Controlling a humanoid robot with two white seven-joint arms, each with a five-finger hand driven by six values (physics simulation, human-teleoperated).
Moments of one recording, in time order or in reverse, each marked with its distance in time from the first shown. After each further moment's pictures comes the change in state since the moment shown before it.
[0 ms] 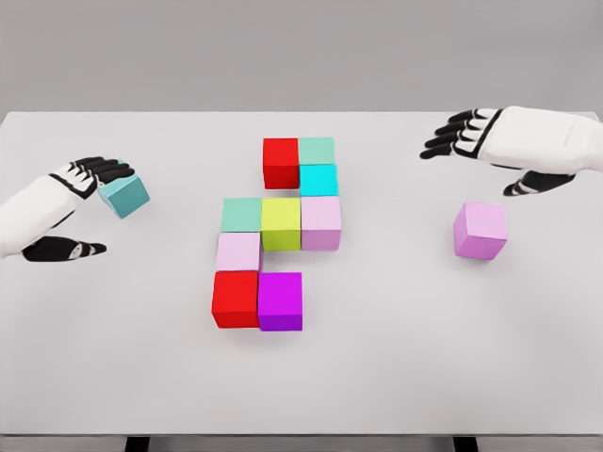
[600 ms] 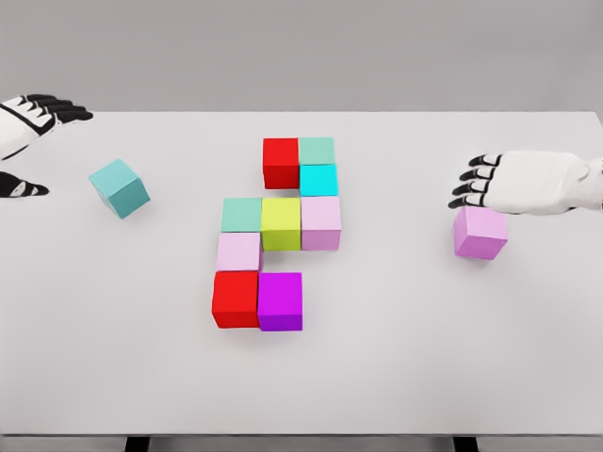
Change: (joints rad) left arm -0.319 0.101 0.002 0.132 -0.007 0.001 -0.264; right arm -0.098 -0.063 0.246 -0.062 0.465 0.001 0.000
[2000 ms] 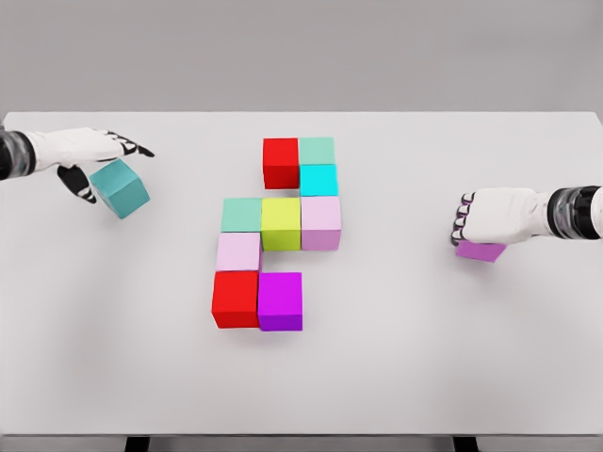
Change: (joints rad) left arm -0.540 -0.246 -0.549 0.644 -0.323 -0.003 -0.140; right arm -0.018 0.113 0.153 0.116 0.169 -0.001 0.000
